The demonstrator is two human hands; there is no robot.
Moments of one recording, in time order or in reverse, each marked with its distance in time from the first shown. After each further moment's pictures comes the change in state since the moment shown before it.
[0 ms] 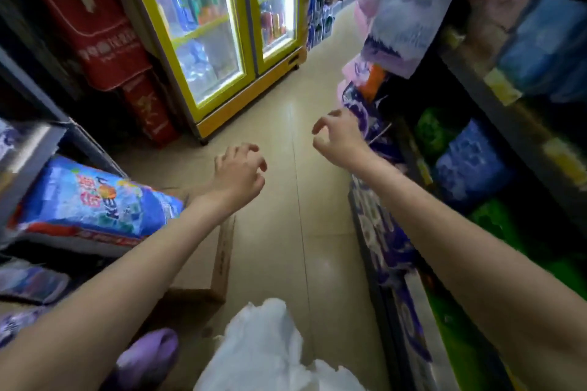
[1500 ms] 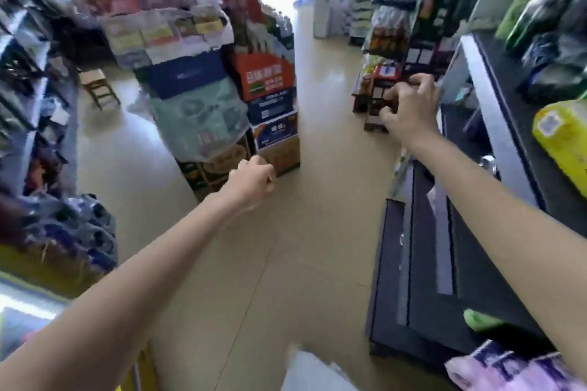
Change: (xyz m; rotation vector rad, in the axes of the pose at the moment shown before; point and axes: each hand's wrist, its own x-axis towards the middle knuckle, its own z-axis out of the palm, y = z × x) left_hand 1.375 0.155 0.103 0.095 -0.424 1.148; right_hand 1.013 0.400 -0.233 -0.375 0.953 1.150
